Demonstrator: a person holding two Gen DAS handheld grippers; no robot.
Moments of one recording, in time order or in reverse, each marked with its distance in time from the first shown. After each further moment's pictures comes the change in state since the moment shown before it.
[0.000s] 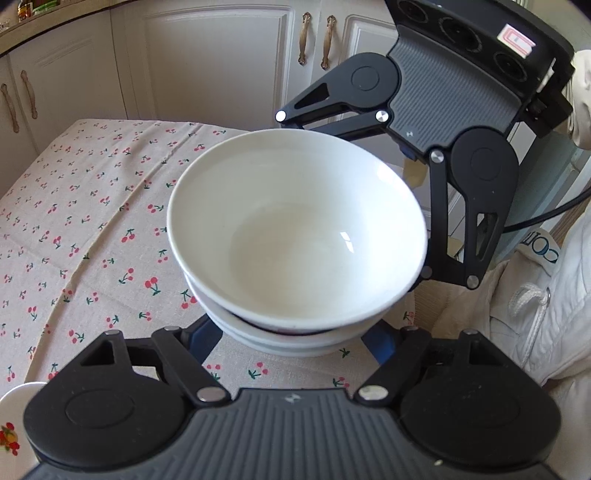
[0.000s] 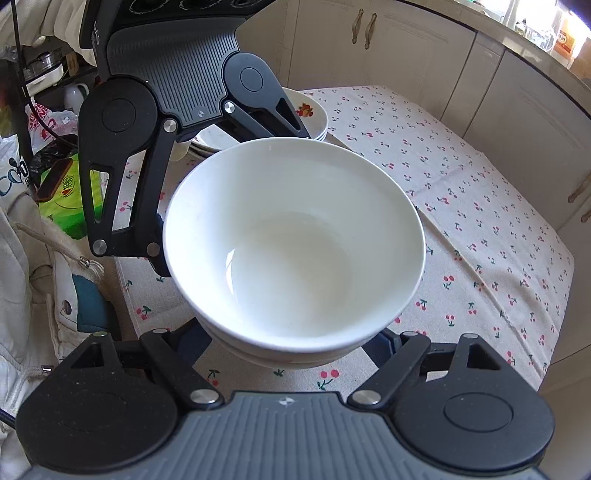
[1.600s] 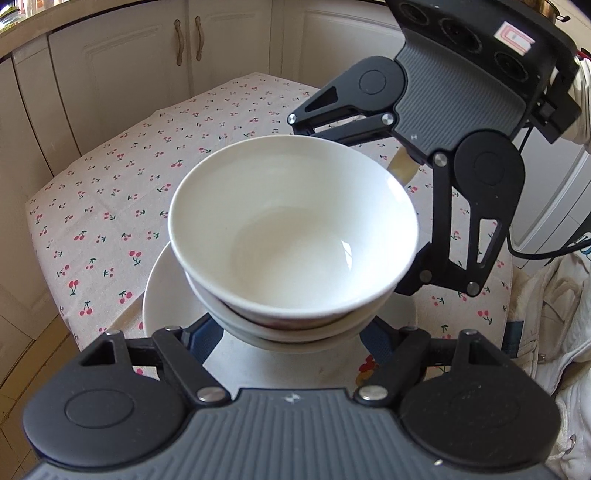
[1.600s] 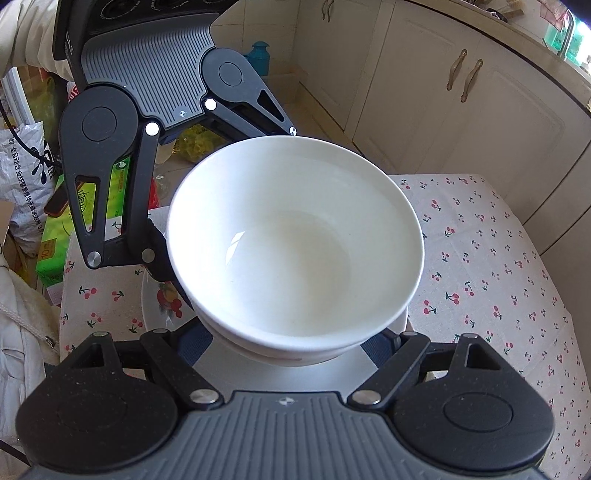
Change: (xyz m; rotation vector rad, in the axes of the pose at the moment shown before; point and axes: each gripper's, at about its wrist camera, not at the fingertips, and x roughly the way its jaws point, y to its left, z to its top) left arm -0.111 0.095 -0.123 -0.282 -0.036 0.224; right arm 0.122 0.011 0.182 -0.226 -0.007 0.144
